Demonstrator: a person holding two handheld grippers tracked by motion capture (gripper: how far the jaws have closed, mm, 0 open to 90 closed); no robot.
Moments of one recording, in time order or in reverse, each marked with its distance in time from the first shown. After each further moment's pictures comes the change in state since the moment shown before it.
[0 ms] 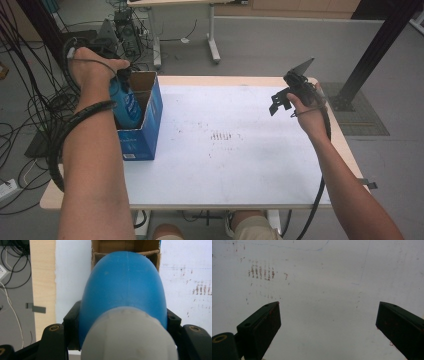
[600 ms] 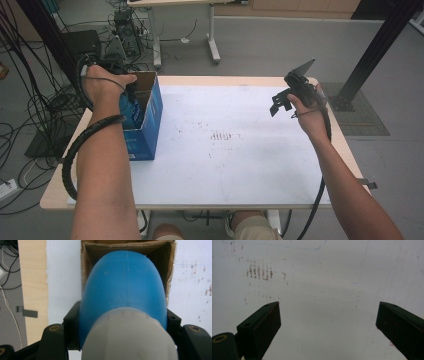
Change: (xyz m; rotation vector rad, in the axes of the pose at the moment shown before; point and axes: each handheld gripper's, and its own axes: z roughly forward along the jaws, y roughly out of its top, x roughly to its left) left arm -0.008 -0.005 0.042 -0.003 0.013 0.009; right arm -0.004 -0.001 0.003 0.004 0.002 0.011
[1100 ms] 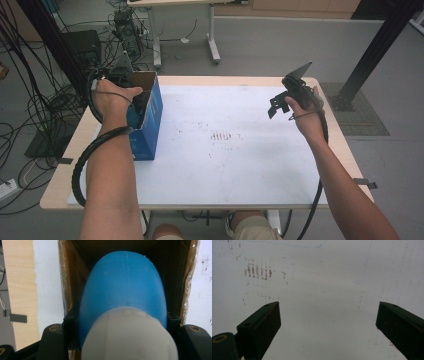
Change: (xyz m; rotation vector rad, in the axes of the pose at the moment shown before) left arm -0.005 -0.004 0.035 0.006 -0.004 0.010; right arm 0.003 0.001 0.009 0.007 -0.001 -0.001
